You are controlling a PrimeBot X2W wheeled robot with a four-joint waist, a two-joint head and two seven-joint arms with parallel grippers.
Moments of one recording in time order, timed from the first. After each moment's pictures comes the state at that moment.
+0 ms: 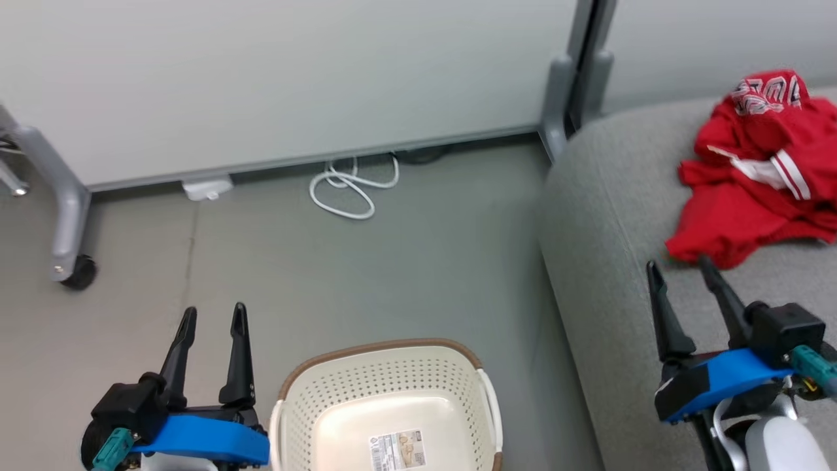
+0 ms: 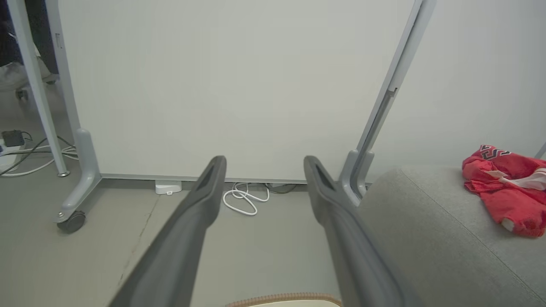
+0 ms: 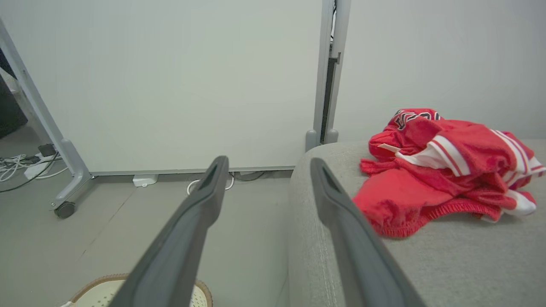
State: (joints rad) left arm -0.05 0.19 -0.17 0.20 -0.41 -0.04 -0.26; right arm -0.15 -0.08 -0.07 0.14 0.11 0.13 -0.06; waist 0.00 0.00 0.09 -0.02
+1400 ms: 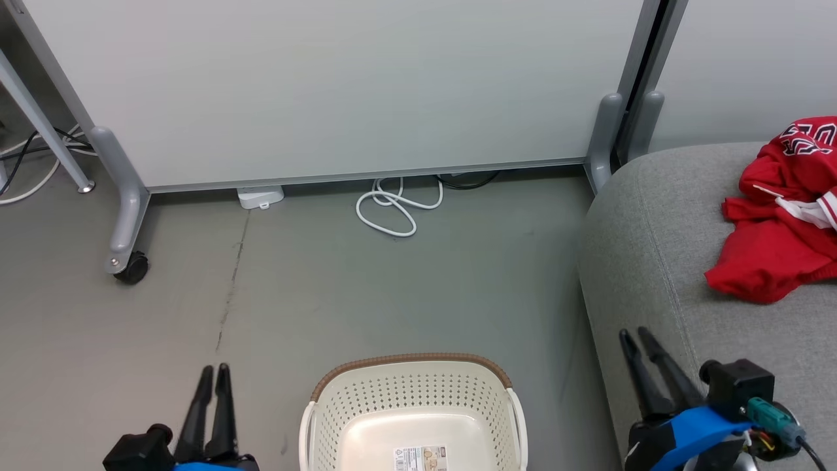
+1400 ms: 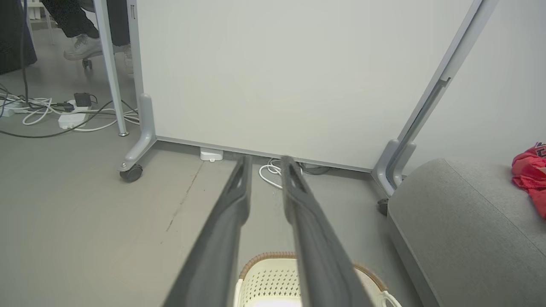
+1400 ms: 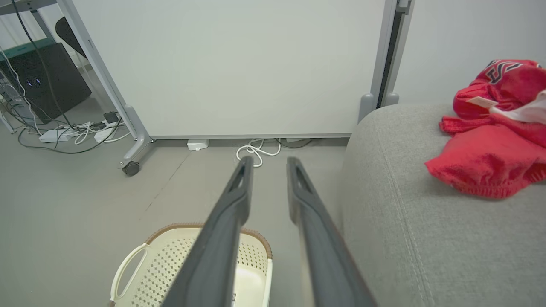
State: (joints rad) left arm 0.06 0.12 -0.08 0.25 -0.35 -0.06 -0.26; right arm -0.01 -0.05 0.02 0.13 0.15 0.13 -0.02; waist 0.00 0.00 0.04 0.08
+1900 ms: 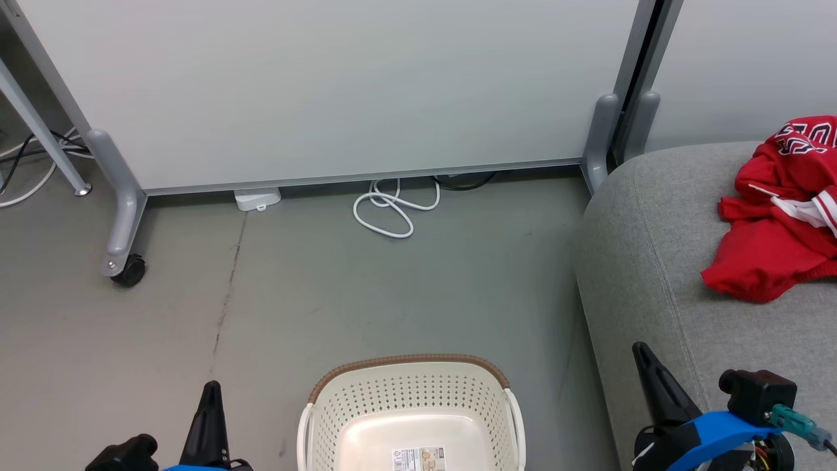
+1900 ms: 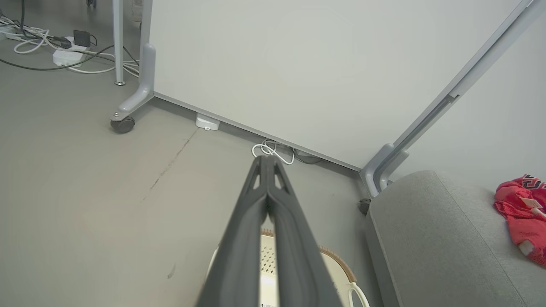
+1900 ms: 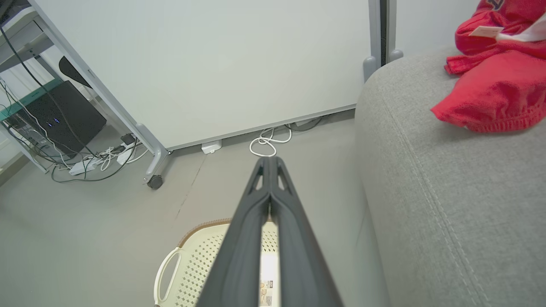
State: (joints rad) left arm 0.07 0.10 -0.06 0.29 -0.53 -0.07 -0.20; right arm 0.00 -0.05 0.00 0.18 0.35 0.13 0.00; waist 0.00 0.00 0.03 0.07
